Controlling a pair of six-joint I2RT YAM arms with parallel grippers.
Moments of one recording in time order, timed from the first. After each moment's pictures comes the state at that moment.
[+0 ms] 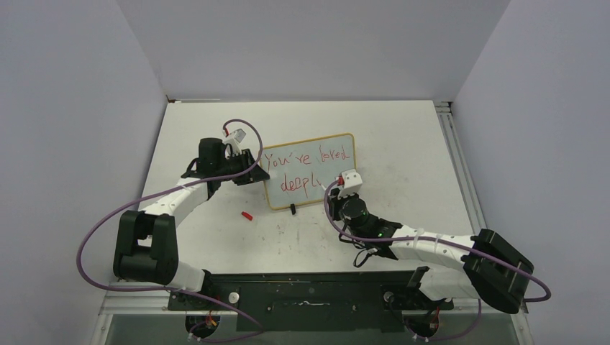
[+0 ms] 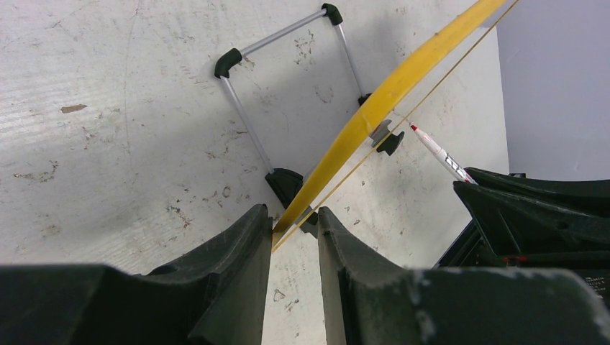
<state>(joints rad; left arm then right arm) -0.16 1.46 0.84 -0.05 0.62 -0.45 0.93 1.23 0.46 0.39 0.50 0.30</state>
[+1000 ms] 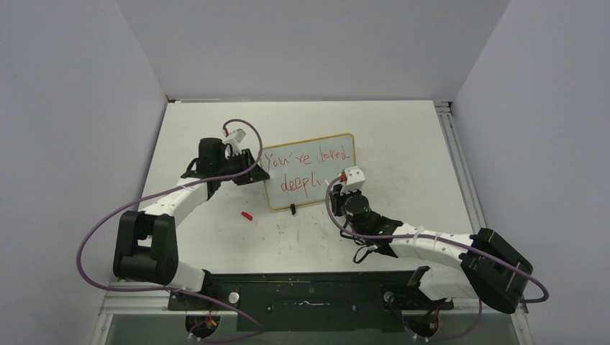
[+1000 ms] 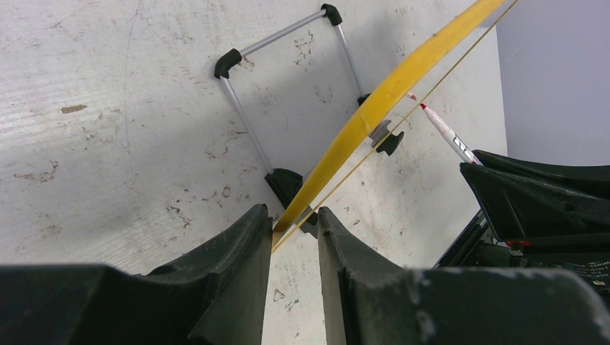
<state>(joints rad) -0.16 1.46 0.84 -0.05 0.62 -0.45 0.89 1.24 0.46 0.43 0.49 0.26</state>
